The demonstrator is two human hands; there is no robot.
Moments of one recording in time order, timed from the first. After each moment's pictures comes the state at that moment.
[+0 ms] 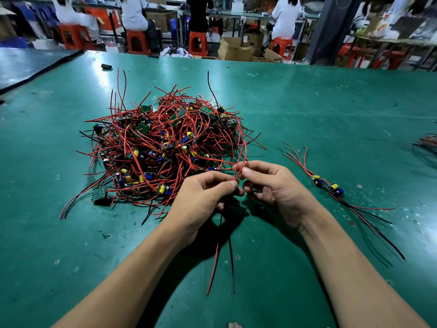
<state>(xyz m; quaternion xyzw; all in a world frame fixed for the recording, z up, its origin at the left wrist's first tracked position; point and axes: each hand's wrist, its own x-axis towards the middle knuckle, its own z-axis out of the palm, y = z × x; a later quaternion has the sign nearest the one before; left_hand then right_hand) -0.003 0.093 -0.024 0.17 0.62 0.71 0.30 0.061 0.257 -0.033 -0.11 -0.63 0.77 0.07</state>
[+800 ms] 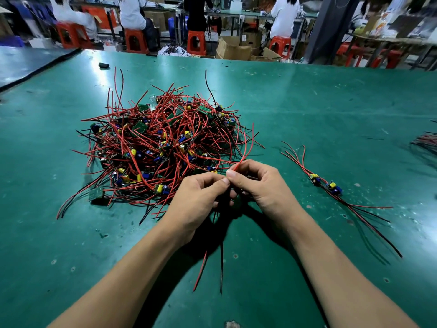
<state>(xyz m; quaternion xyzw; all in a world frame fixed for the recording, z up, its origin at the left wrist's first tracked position) -0.007 0.093 -0.032 0.18 0.64 0.69 0.29 0.056 0.235 -0.041 -0.11 -0.69 0.70 0.16</state>
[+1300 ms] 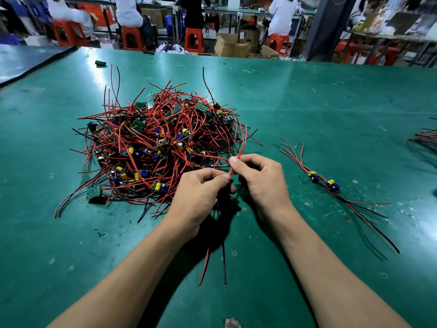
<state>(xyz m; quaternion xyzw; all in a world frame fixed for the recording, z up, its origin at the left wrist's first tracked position) -0.006 0.103 -0.031 0.15 0.64 0.71 0.26 0.035 0.234 -0.049 -0.22 -0.69 0.63 0.28</state>
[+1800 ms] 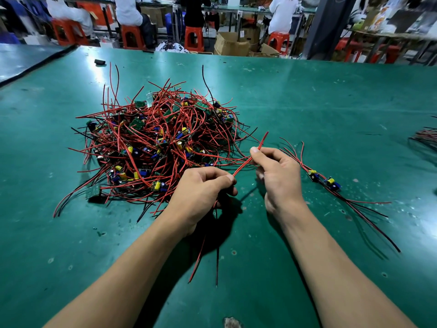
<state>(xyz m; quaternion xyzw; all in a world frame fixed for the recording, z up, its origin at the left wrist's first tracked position) -0.009 0.100 -0.026 0.19 0.68 0.65 0.27 0.033 0.251 -0.043 -0.27 -0.55 0.71 0.36</state>
